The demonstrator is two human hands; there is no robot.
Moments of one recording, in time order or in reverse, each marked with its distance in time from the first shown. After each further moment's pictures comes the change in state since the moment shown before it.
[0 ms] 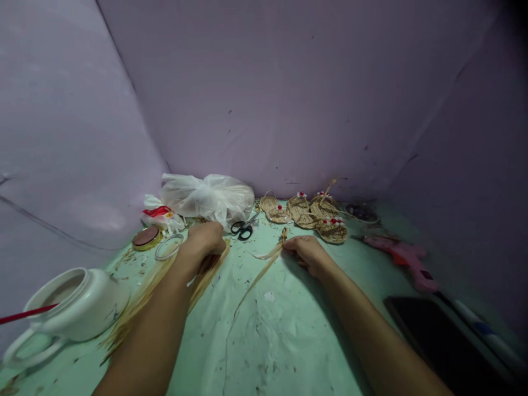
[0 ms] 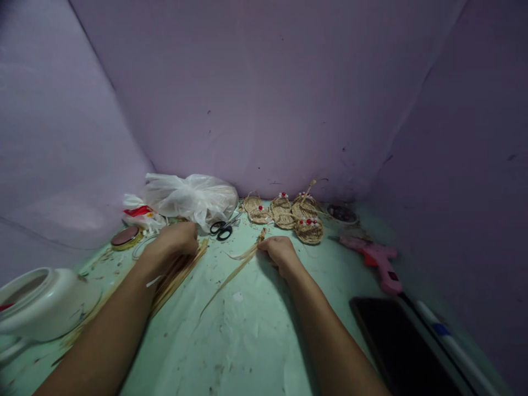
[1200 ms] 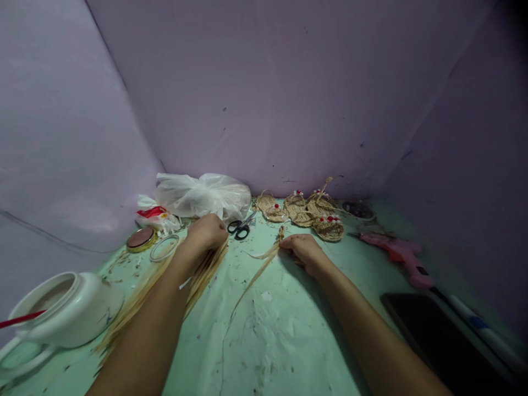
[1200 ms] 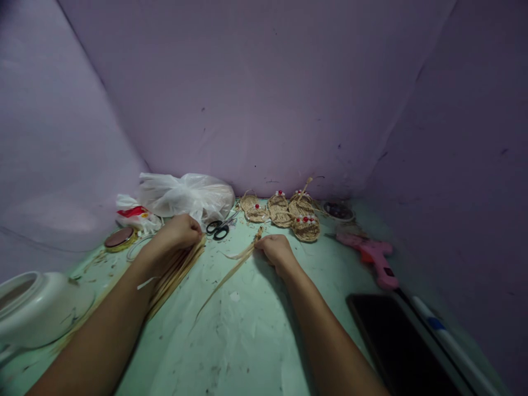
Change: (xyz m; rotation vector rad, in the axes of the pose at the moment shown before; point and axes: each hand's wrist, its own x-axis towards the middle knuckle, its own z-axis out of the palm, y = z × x) left_hand 0.010 0.000 0.005 -0.159 0.107 0.064; right_hand 0.001 0.002 0.000 0.037 -0.010 0.015
